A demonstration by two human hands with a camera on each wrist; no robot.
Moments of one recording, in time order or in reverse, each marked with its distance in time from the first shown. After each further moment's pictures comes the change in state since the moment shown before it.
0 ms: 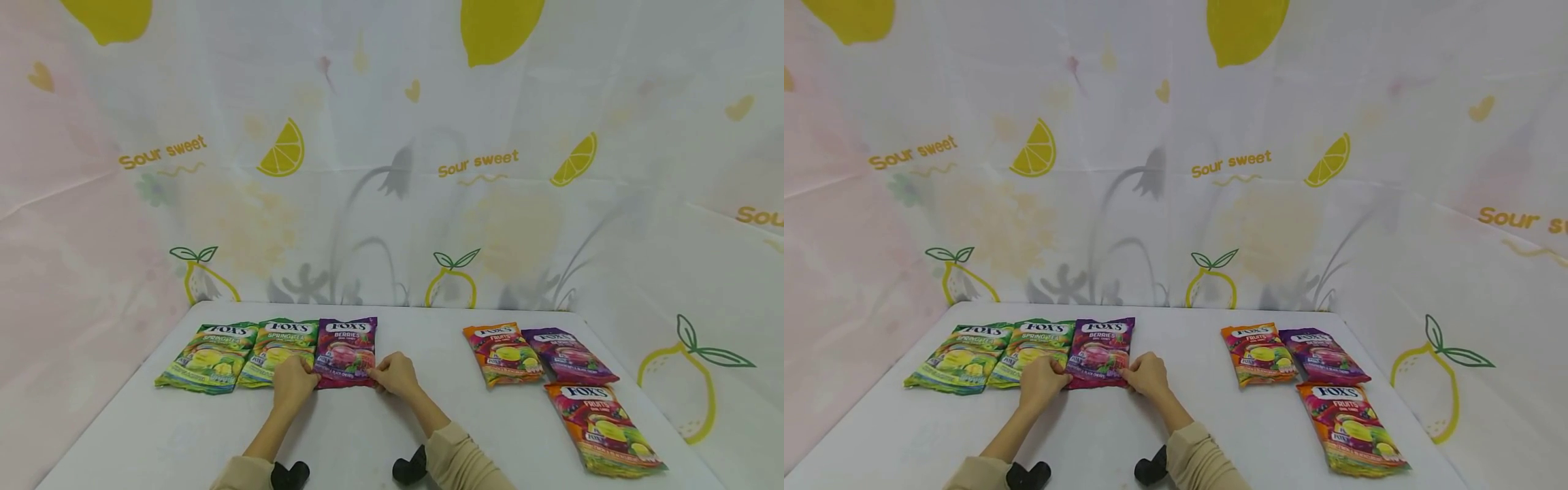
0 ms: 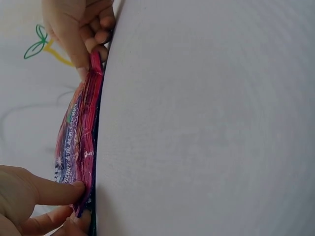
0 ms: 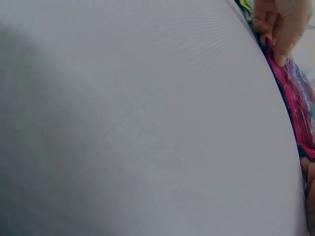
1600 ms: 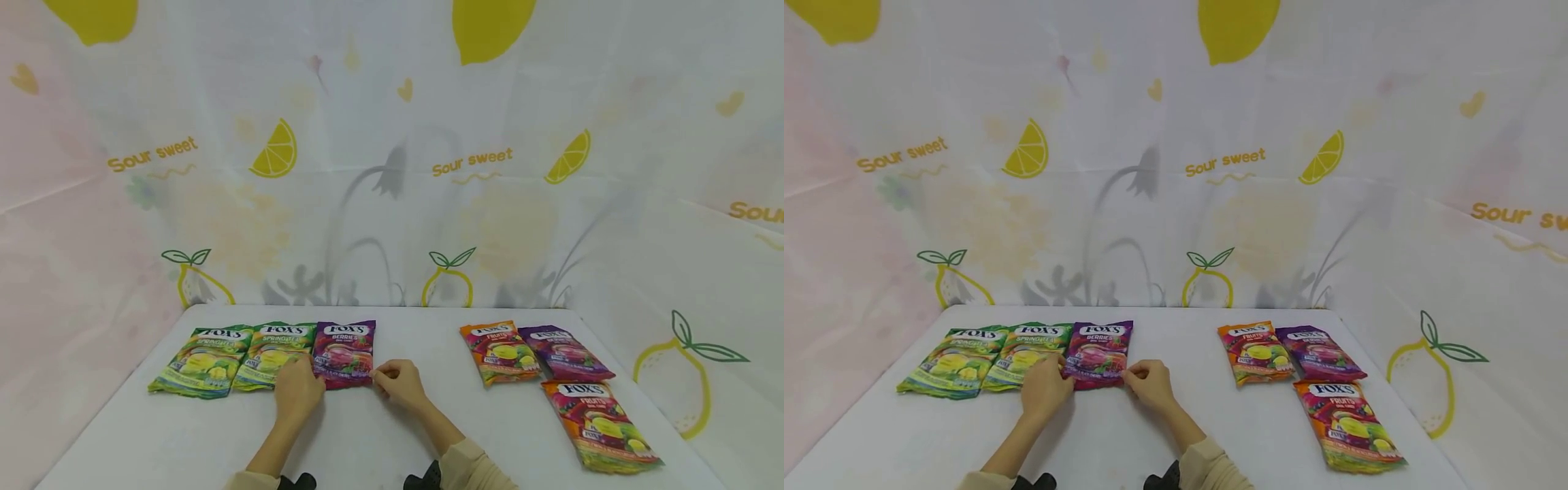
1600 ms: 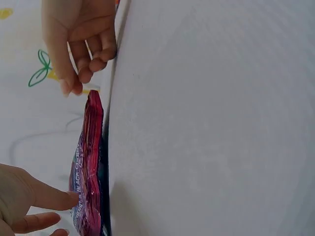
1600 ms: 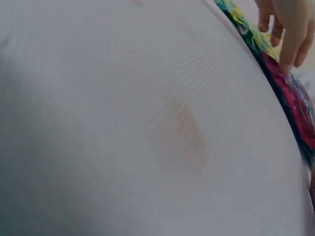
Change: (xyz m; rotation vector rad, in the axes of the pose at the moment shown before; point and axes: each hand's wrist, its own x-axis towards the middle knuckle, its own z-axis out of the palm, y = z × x) left_hand -0.014 0.023 0.005 0.155 0.058 0.089; right_hand -0.018 0.009 -0.009 0.258 0.026 -0.133
